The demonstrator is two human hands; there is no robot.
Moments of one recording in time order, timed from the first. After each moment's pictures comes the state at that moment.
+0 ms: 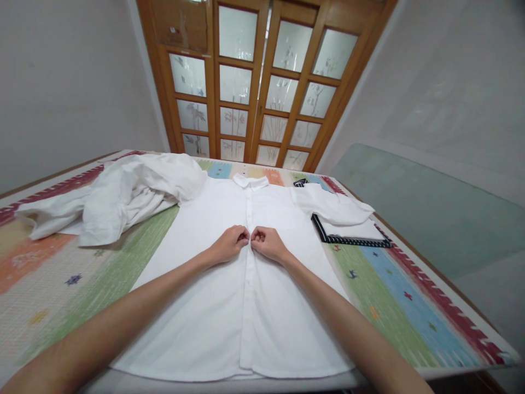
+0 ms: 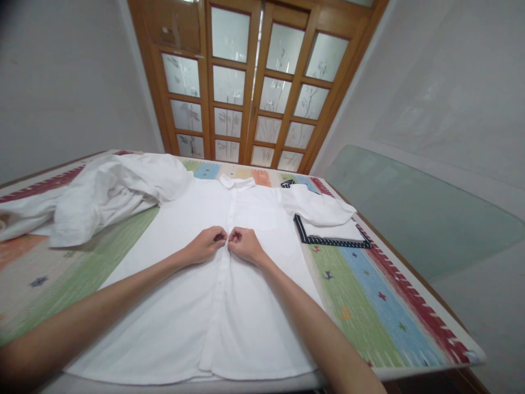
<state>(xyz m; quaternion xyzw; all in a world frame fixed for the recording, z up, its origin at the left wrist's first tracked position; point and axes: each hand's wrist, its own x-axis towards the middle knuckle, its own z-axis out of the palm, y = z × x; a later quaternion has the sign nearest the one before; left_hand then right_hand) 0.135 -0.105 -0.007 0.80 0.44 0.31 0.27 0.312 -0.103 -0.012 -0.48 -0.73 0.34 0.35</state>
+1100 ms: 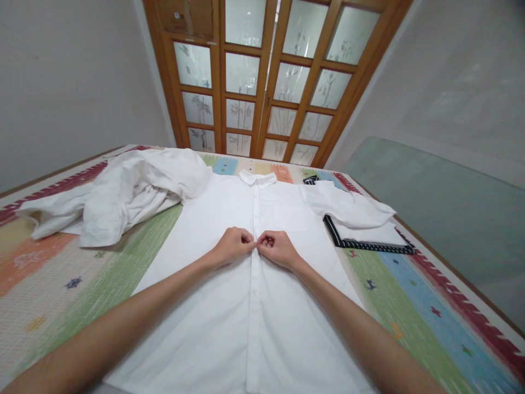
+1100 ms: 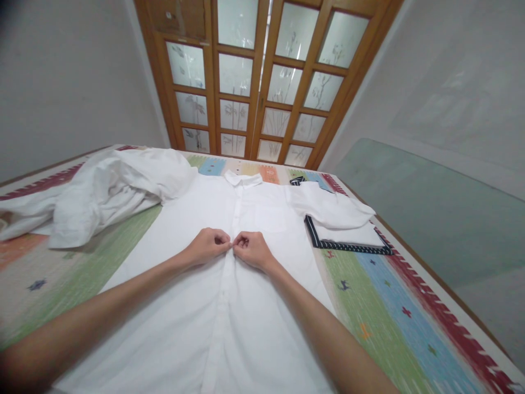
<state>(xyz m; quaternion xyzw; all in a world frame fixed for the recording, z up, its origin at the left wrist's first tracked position) 0.135 -0.106 -0.002 0.73 0.49 0.31 0.35 0.316 -0.105 -0.013 -0.47 -0.73 0.36 0.34</state>
